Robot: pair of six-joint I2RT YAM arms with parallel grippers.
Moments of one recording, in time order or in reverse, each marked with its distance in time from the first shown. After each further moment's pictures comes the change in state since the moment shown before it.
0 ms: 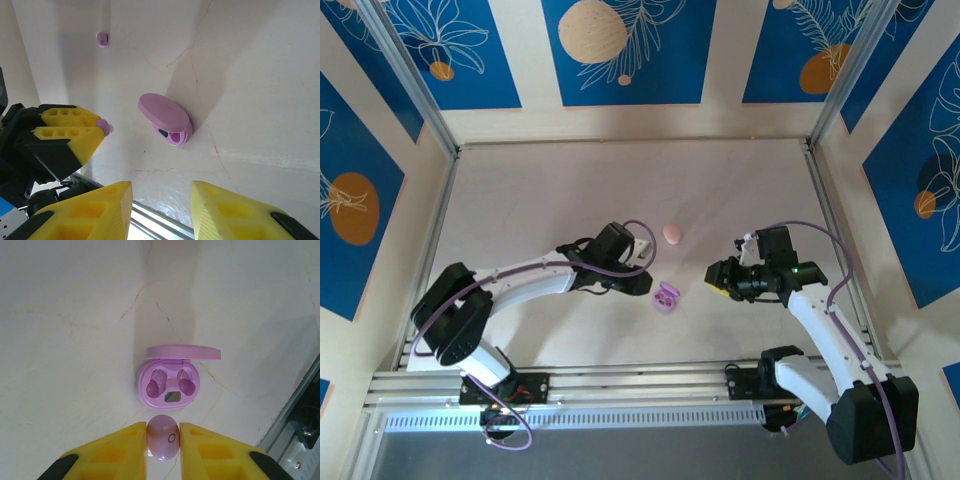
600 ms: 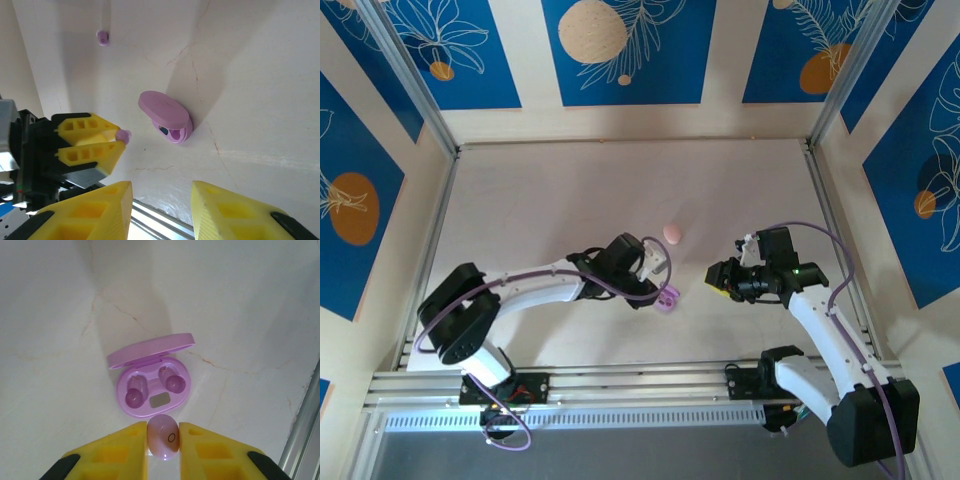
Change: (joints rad) left arm -0.097 0.039 -0.011 0.063 -0.053 0.278; right arm 0.000 -0.014 0.001 -0.013 0.001 0.000
